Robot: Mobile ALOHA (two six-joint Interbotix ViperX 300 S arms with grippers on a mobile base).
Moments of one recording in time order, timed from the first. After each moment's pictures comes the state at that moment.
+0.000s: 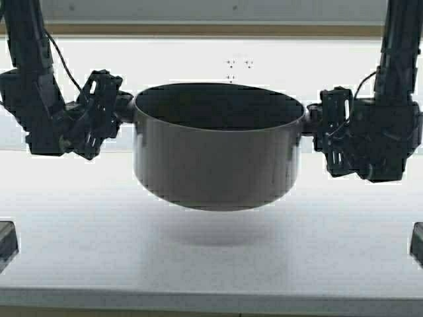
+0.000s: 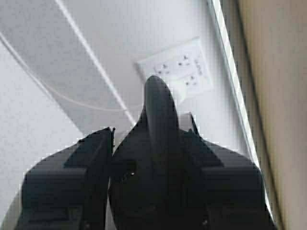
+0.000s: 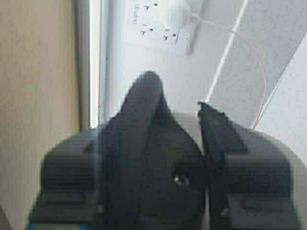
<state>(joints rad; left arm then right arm) -0.36 0.56 0.86 -0.05 -1.53 -1.14 0.33 0.72 0.83 0.00 -1.70 1.38</state>
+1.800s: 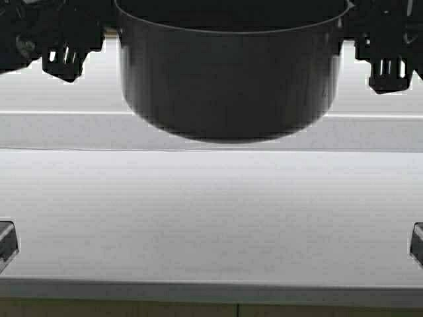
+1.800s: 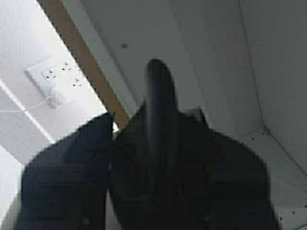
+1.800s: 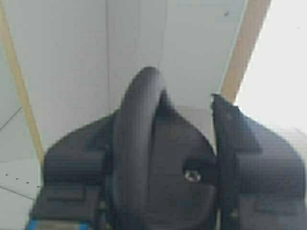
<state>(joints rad) -0.80 -0.24 1.25 -0.48 -1.30 -0.88 0.58 -0.16 1.36 0.23 -1.55 1.32</state>
